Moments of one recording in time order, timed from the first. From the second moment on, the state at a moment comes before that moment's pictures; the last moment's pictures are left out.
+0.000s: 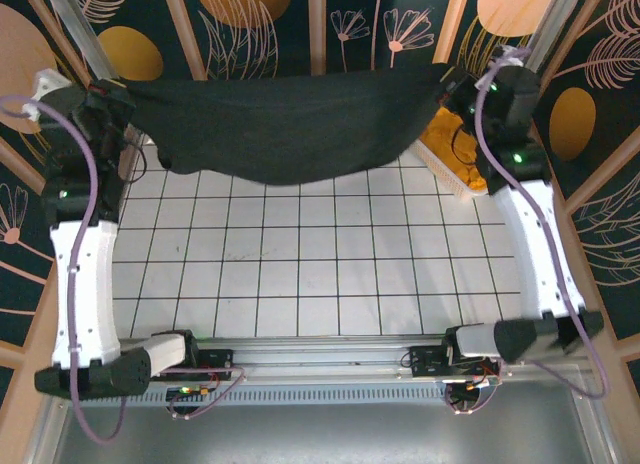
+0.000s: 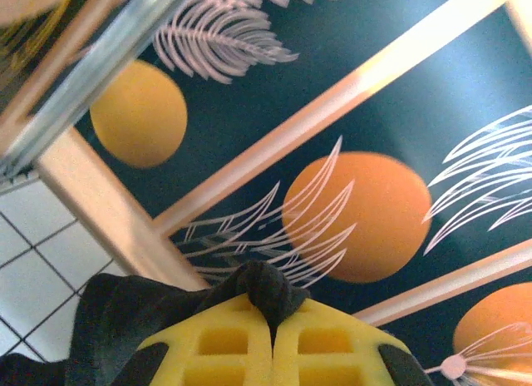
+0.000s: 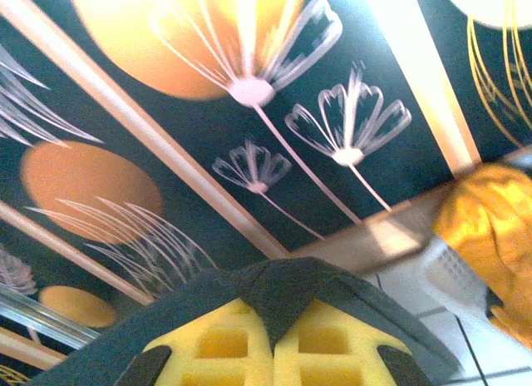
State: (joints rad) left arm 0.07 1.18 1.63 -0.51 -0.12 -0.94; right arm 0.16 1.30 1.63 -0.40 -0.05 0.62
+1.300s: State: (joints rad) left arm 0.23 1.25 1.78 -0.63 -0.01 -0.93; right arm 0.12 1.46 1.59 -0.20 -0.26 0.77
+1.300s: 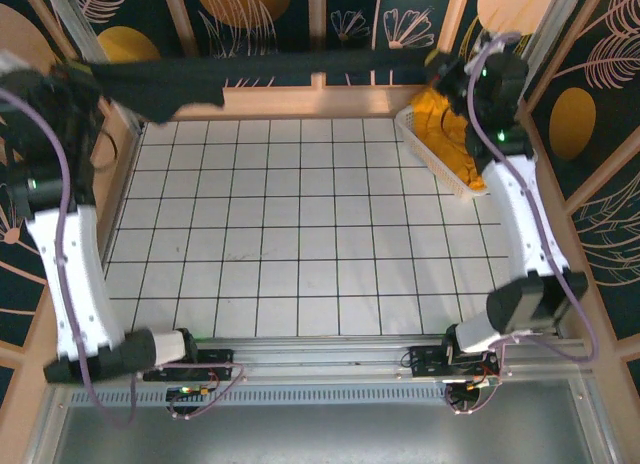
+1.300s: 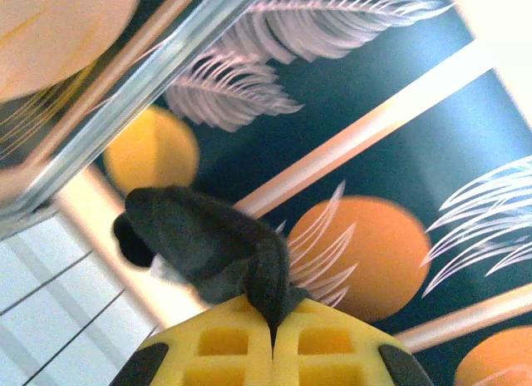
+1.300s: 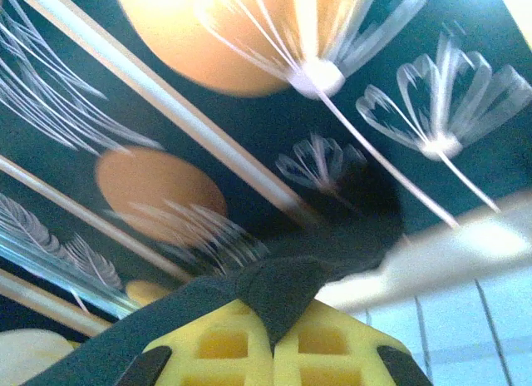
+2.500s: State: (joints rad) left arm 0.13 1.52 0.83 -0.36 0.13 -1.02; right arm 0.26 1.80 1.10 -0.31 -0.20 0.75
